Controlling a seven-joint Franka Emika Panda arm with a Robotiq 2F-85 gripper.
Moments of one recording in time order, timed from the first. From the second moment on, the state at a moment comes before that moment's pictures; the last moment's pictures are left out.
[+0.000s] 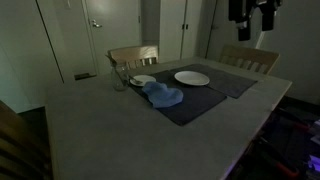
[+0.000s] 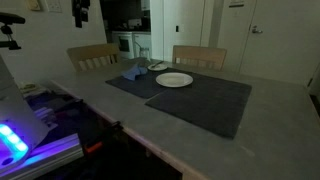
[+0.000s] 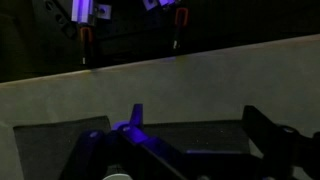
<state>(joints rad) 0.10 -0.44 0.35 -2.50 0.08 1.79 0.52</state>
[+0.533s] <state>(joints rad) 0.10 -0.41 0.34 -2.49 0.05 1.89 0.51</state>
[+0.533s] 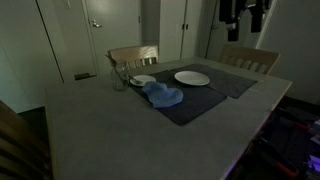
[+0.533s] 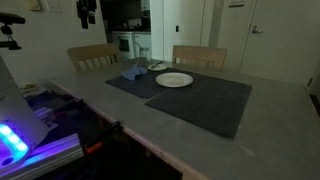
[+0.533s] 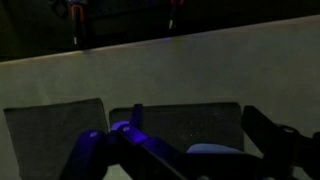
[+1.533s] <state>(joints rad) 0.12 -0.05 0.27 -2.47 0.06 2.40 0.37</state>
